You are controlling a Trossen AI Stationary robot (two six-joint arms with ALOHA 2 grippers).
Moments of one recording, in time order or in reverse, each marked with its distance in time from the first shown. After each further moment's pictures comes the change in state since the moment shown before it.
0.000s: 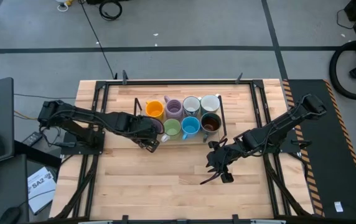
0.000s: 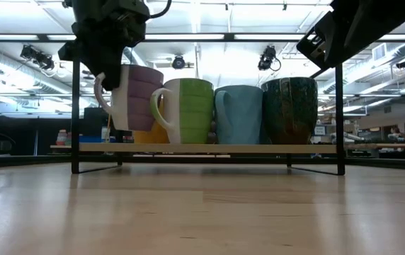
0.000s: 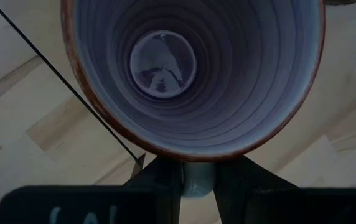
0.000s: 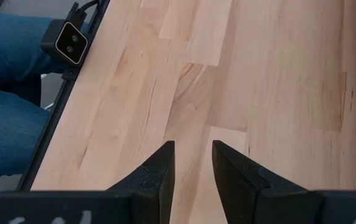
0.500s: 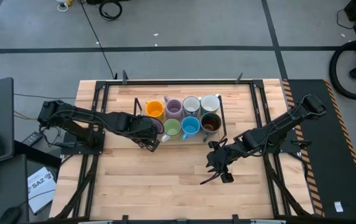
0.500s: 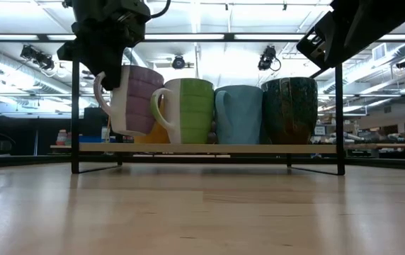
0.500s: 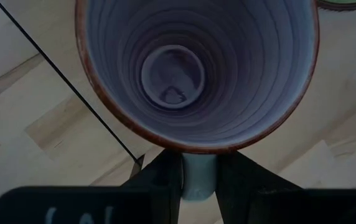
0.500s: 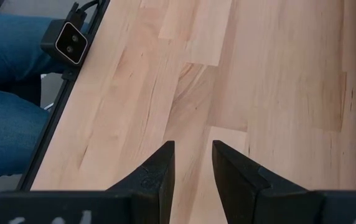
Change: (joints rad) left arm 0.000 0.003 -0.002 0.000 -0.002 -0.025; right arm 0.000 0.000 0.000 0.000 0.000 0.000
